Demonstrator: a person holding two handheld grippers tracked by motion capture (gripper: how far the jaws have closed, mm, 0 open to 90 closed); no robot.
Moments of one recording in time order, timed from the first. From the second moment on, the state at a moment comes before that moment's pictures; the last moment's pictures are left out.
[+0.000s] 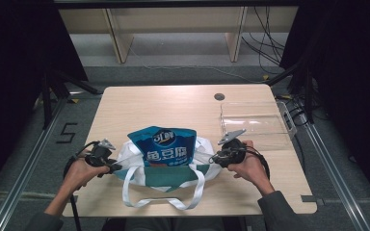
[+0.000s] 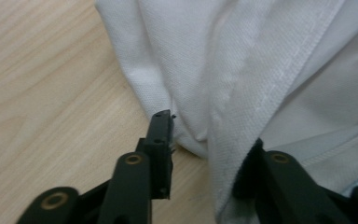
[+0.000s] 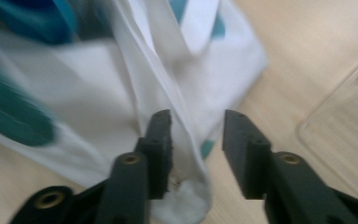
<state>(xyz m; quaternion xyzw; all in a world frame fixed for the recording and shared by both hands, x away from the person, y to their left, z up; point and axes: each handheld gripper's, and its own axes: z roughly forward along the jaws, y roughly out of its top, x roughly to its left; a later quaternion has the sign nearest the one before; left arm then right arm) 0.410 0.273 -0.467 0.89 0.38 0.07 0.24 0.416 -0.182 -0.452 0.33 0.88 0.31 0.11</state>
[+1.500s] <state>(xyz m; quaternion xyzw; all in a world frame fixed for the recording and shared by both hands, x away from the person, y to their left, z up) 0.444 0.250 -0.434 0.85 0.40 0.09 0.32 0.363 -0.105 -0.460 0.15 0.95 0.29 -0.02</state>
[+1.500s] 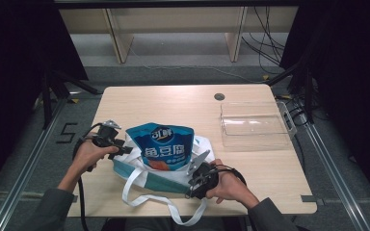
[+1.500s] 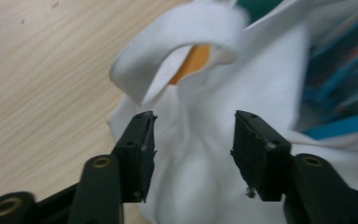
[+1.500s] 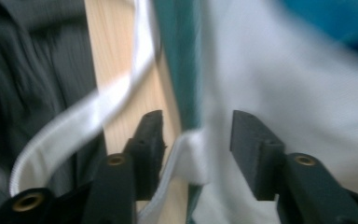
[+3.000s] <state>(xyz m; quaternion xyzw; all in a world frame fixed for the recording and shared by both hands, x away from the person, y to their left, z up) 0.358 0.199 -0.491 0.94 0.21 0.01 0.26 0.467 -0.139 -0.491 0.34 0.89 0.29 0.12</state>
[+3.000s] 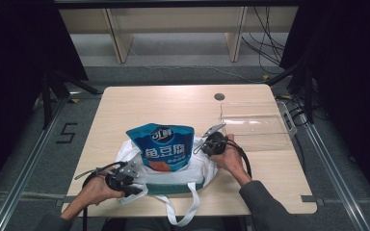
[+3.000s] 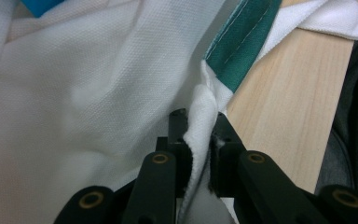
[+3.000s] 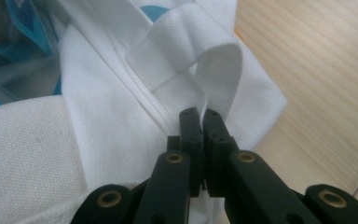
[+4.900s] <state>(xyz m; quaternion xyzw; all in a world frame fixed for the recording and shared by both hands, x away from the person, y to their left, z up) 0.427 0.234 -0.439 0.87 0.32 0.15 0.34 0.426 -0.150 -0.439 0.27 0.88 0.34 0.15</state>
